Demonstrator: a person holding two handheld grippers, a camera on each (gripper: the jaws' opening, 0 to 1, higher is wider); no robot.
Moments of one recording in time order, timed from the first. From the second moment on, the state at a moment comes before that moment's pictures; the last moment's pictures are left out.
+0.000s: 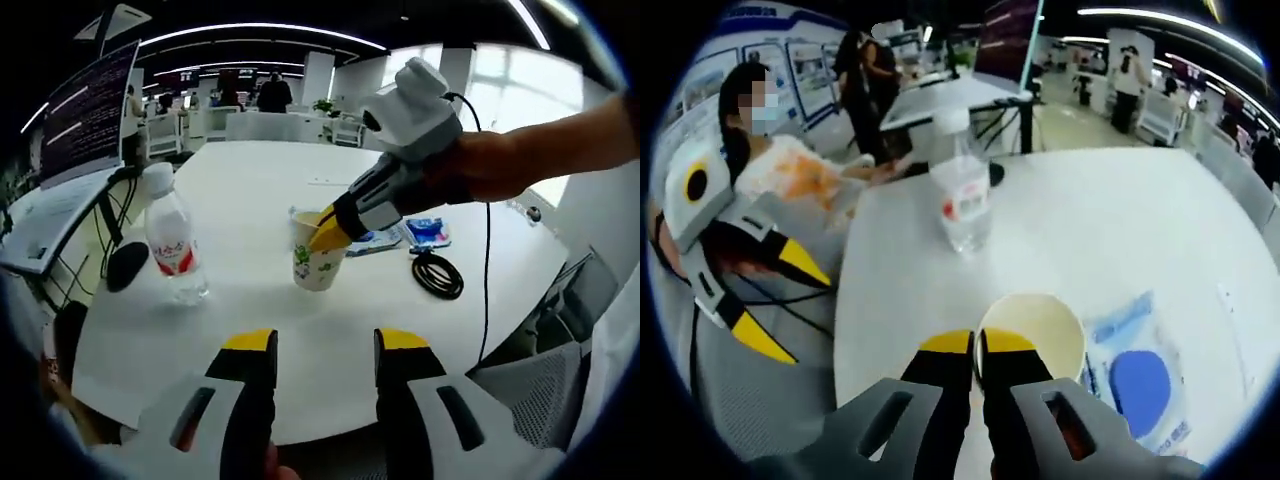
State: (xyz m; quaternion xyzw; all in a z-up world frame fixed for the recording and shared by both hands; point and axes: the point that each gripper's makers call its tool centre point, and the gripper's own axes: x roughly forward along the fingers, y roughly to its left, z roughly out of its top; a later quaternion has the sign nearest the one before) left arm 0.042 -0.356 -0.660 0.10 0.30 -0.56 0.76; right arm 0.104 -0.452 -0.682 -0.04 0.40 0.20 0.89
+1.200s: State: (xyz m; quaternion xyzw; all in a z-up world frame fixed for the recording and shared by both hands) left arm 0.041 -0.352 -0.664 0.09 0.31 -0.55 0.77; right arm 0.189 -0.513 -0.703 -0.07 0.42 0.13 0.90
